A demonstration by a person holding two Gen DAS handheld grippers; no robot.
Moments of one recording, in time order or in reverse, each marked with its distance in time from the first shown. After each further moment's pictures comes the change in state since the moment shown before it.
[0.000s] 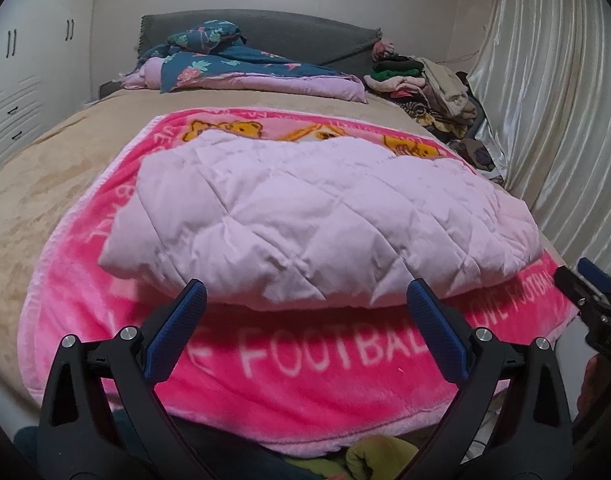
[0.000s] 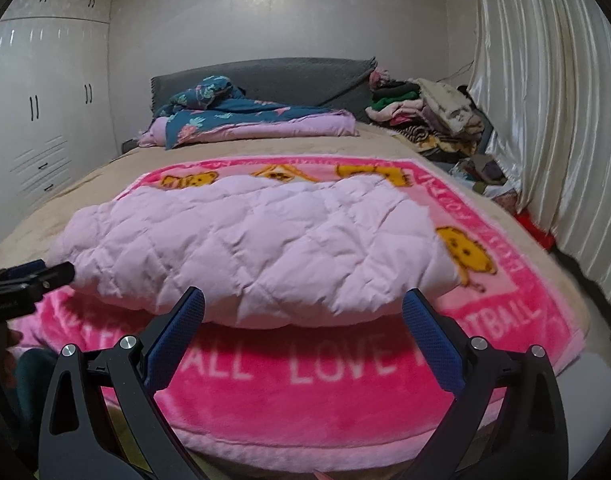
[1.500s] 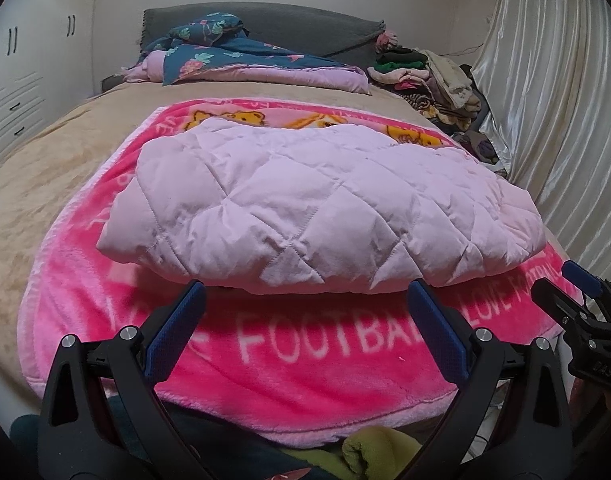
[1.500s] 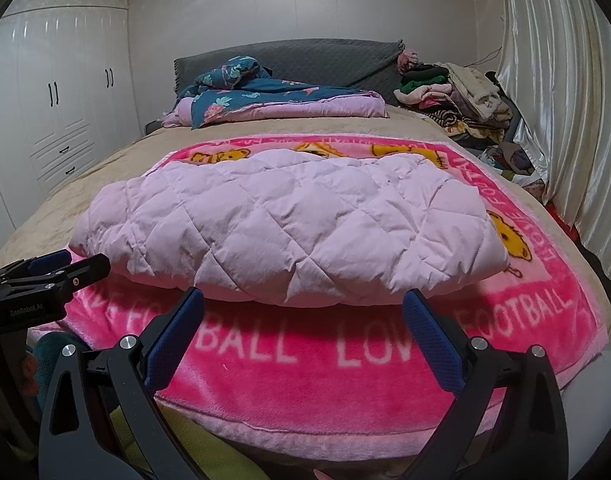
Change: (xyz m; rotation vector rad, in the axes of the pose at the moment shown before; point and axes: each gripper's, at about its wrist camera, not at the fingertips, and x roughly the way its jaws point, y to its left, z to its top) left arm 0.001 -0.005 -0.009 -0.004 0.025 0.018; right arm 0.010 0.027 -0.006 -0.026 0.055 0.075
